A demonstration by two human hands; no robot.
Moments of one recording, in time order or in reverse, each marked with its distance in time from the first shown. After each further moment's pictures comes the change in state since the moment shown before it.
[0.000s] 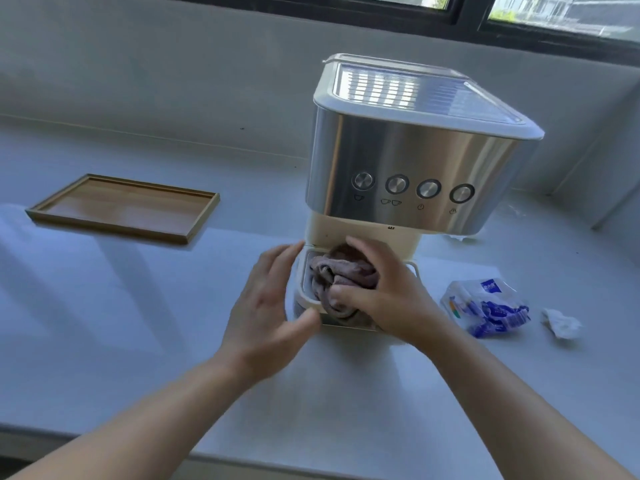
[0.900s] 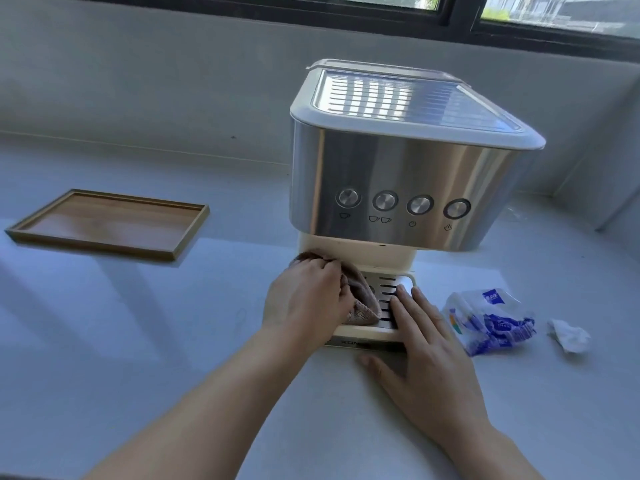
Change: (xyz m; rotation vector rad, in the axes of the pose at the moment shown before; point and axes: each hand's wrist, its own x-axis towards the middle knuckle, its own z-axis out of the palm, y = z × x) left_hand 0.064 0.027 0.048 0.579 -0.119 0.014; right_hand -0.062 0.073 0.002 -0.682 0.146 -0.002
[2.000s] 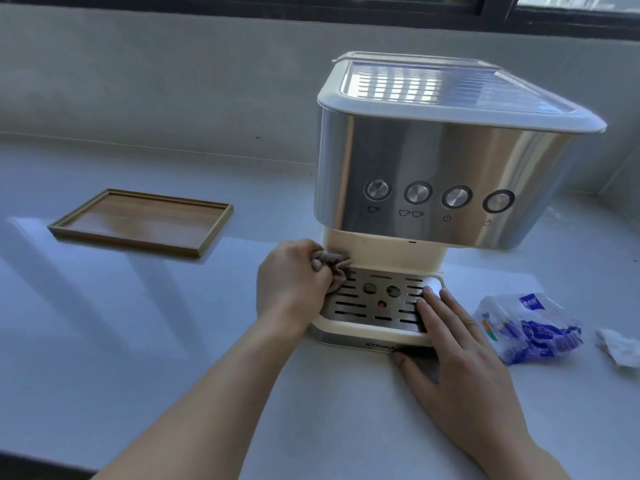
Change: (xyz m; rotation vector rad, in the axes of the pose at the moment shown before) left_hand 0.008 -0.038 -0.004 -0.331 0.186 -0.365; right_hand 0.000 0.002 0.005 0.062 0.077 -0.012
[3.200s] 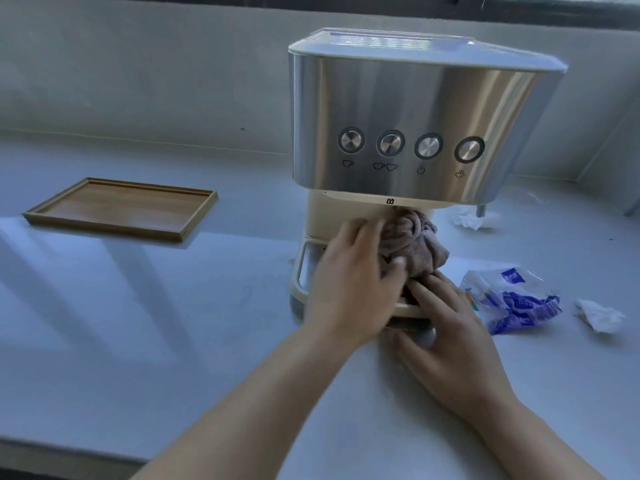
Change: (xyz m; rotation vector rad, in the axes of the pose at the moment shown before) left_hand -0.055 0.062 0.029 -0.142 -0.084 0.302; right_hand -0.007 0.009 -0.010 0.282 0.075 -0.045
